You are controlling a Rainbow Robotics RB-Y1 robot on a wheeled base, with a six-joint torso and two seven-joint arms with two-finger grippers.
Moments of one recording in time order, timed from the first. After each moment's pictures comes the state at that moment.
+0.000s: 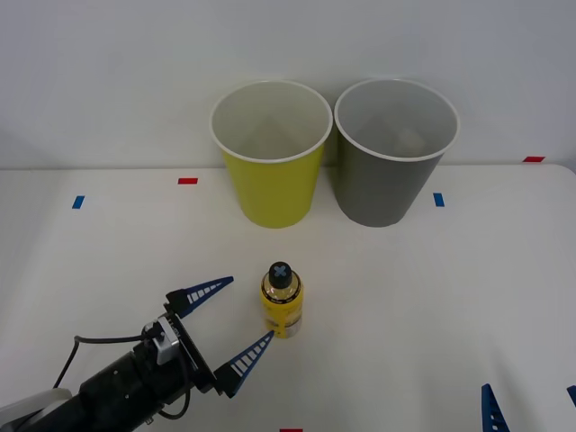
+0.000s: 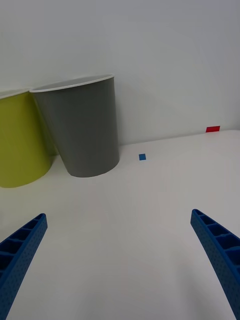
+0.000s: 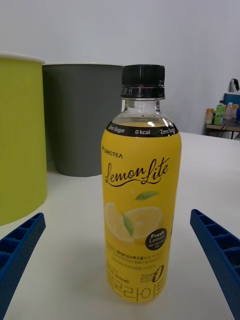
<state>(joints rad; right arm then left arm) 1.11 -0.40 0.25 -2.08 -0.23 -0.71 1.47 -0.15 0.86 -1.04 -1.54 0.49 -0.76 -1.53</state>
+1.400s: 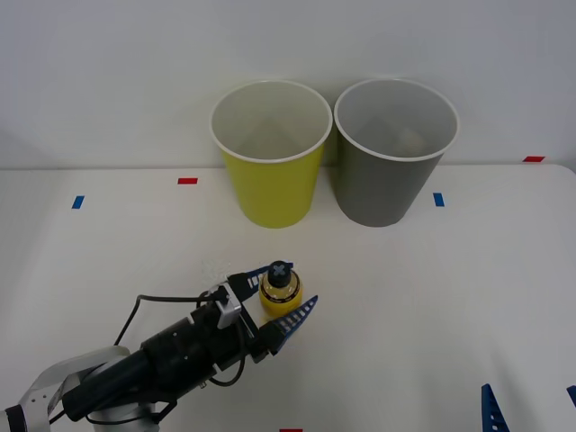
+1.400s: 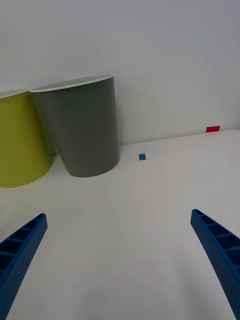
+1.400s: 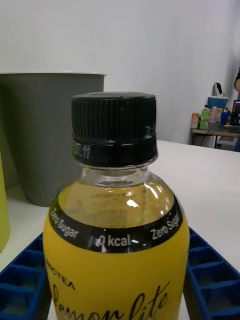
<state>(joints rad) 1.11 -0.40 0.25 -2.08 -0.23 -0.71 1.47 -0.32 0.75 -1.10 -1.54 0.54 -0.62 -1.56</state>
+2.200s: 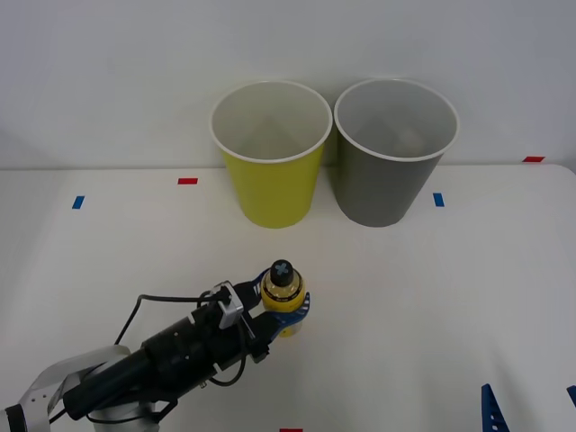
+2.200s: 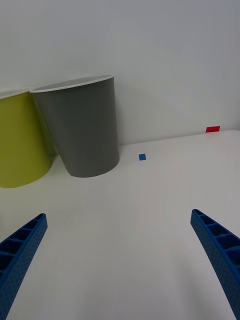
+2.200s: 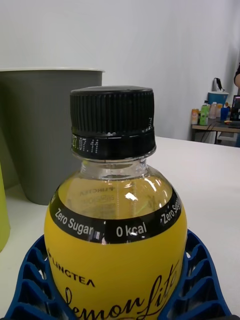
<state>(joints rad) 1.11 -0.40 0.25 -2.08 -0.23 -0.71 1.47 -0.32 0.75 -1.09 -1.54 0.54 -0.60 -1.57</state>
